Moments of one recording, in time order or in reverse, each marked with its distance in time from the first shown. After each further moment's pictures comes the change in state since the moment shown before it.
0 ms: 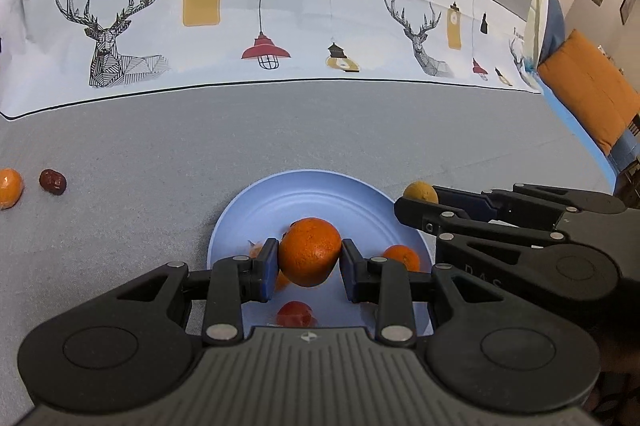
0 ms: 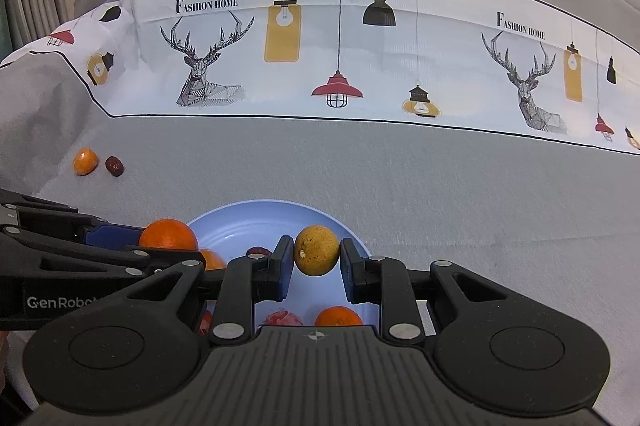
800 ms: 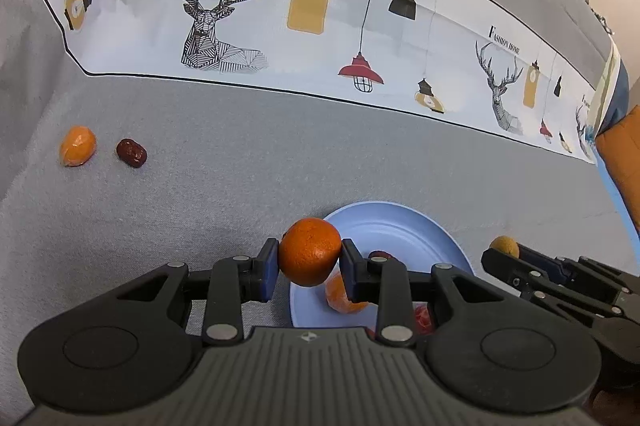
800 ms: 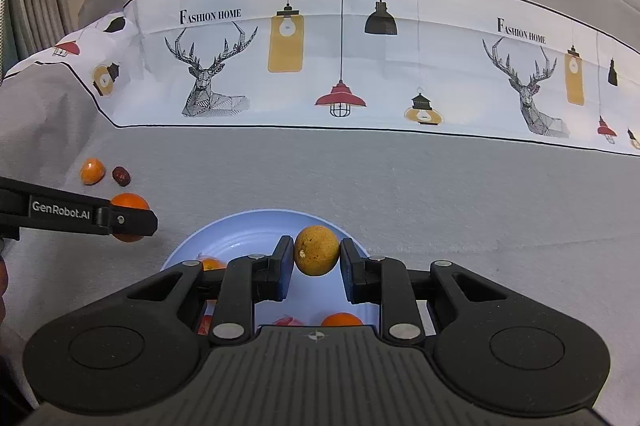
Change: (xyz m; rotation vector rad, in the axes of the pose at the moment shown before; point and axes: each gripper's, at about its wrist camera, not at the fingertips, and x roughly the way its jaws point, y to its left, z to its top) left arm -0.013 0.051 0.012 -0.237 -0.029 0.130; right arm -0.006 -0.003 0.002 0.011 -0.023 0.019
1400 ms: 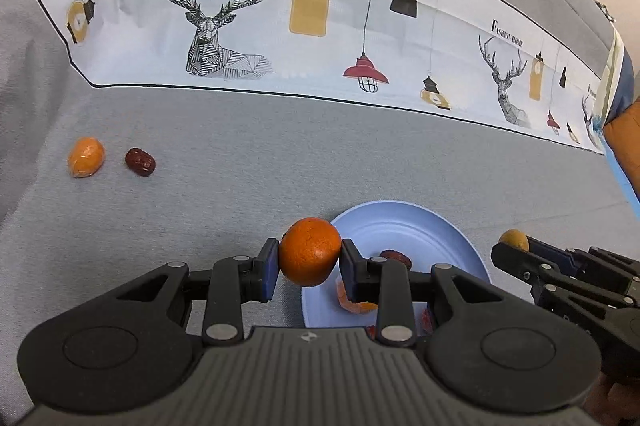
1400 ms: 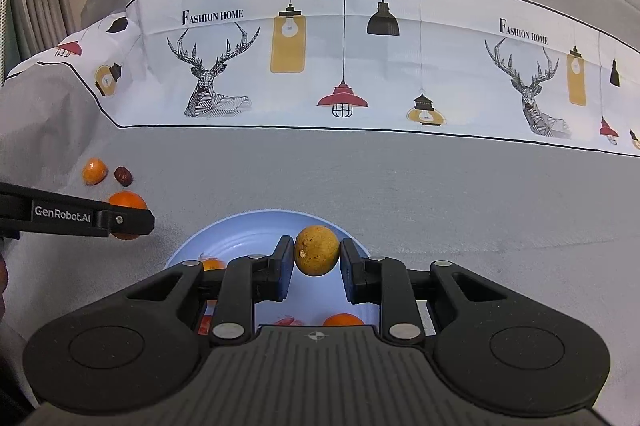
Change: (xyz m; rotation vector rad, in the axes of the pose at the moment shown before) left arm -0.003 -0.008 0.003 0.044 -0.002 0.048; right arm 0.000 0.000 0.001 -0.003 -0.003 0.009
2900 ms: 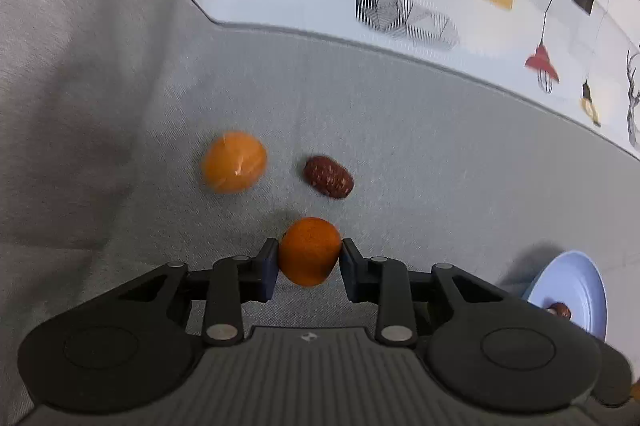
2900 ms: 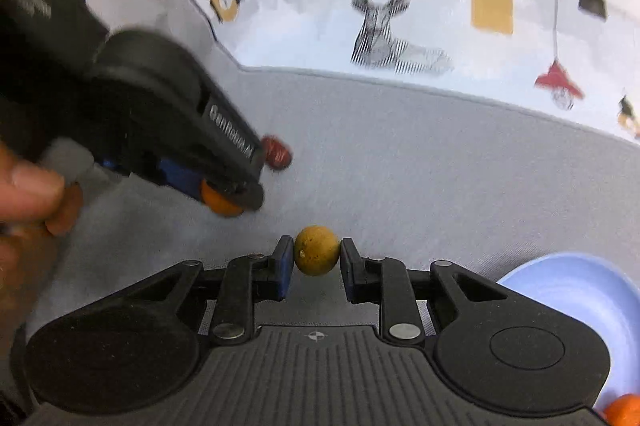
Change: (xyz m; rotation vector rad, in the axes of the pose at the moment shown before) left arm 0.058 0.132 0.073 -0.144 0.270 0.196; right arm 0.108 0.168 0.030 -0.118 0.128 0.220
